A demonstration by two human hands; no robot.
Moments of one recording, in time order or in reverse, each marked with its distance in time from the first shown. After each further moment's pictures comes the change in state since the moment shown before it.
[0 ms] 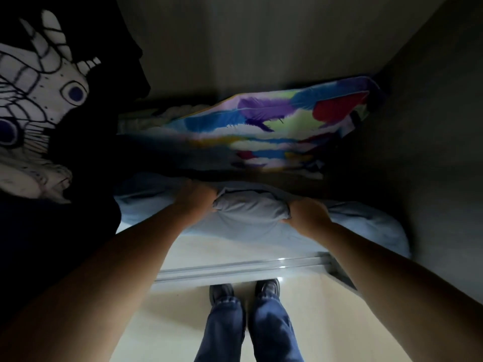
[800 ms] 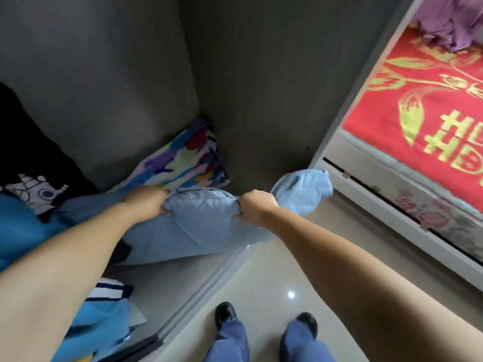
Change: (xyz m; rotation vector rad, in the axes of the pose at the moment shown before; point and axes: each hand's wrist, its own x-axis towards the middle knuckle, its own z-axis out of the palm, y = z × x) left_hand -0.198 0.031 -0.182 0.150 0.106 0.385; right_hand -0.349 -0.065 -0.067 0.350 0.342 0.379
